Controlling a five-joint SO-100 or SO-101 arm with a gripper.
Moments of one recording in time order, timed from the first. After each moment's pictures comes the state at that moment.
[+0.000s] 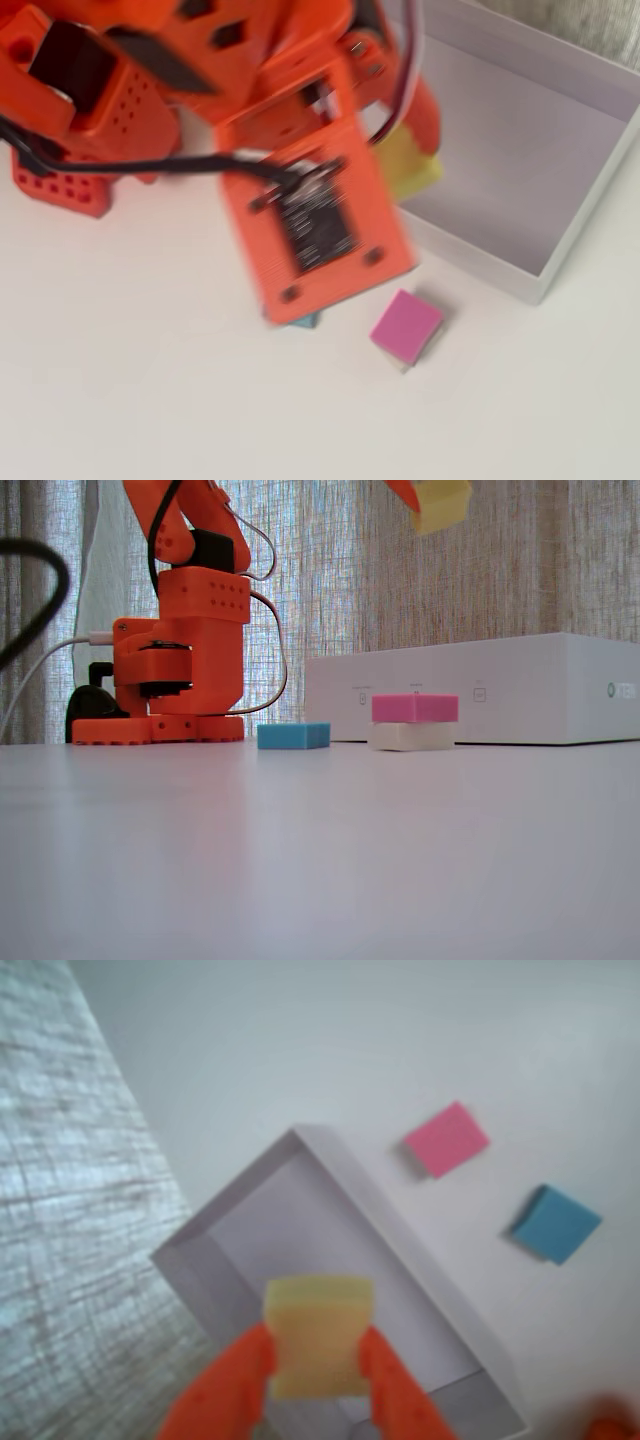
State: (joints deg) arm -32.4 116.9 98.9 89.4 -35.6
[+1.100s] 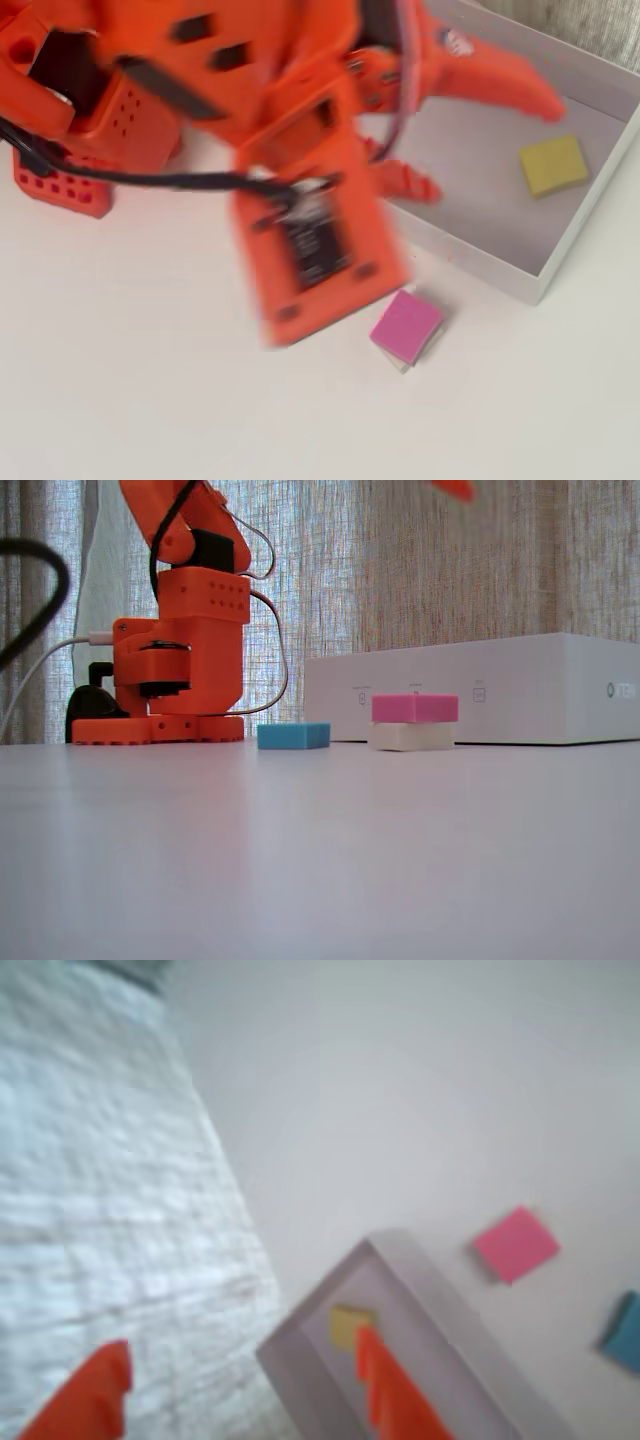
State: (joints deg) arm -22.1 130.1 110.0 68.5 -33.0
